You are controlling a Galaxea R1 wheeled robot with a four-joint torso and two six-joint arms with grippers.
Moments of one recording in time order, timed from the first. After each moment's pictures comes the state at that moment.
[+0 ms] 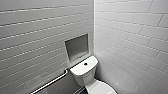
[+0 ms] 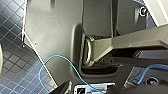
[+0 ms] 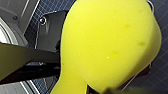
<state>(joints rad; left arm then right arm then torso) 1.38 3.06 -2.63 0.13 0.18 0.00 -1.59 2.72 -2.30 0.03 0.29 0.08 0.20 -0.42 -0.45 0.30</state>
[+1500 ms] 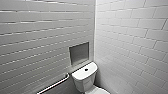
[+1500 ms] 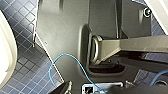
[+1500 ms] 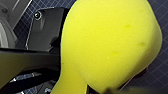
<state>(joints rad) 1.41 3.06 -2.69 0.13 0.19 -0.01 -1.60 2.95 -2.63 0.02 0.18 0.08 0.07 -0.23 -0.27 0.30</state>
